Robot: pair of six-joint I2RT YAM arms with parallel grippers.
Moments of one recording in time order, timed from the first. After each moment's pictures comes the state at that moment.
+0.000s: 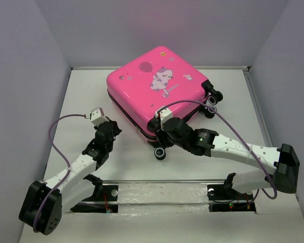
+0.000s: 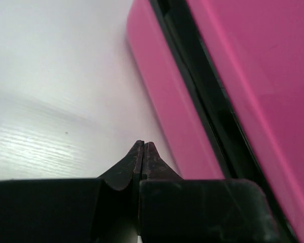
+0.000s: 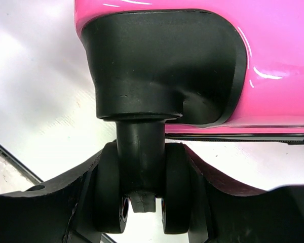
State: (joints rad) left arm -0.46 0.93 0.32 0.25 -0.51 -0.66; right arm 1.10 1.31 1.05 -0.41 0.36 0.24
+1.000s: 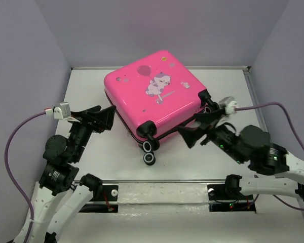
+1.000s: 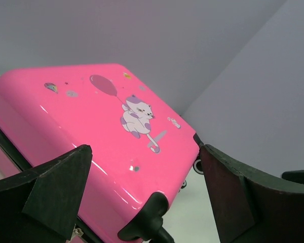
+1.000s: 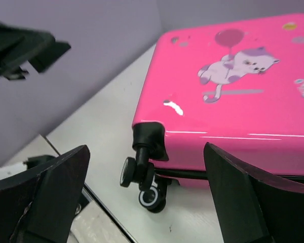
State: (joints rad) left arm -0.46 0.45 0.83 -0.18 -0.11 -0.58; right arm 1.30 0.84 1.14 -0.35 0.56 0.25
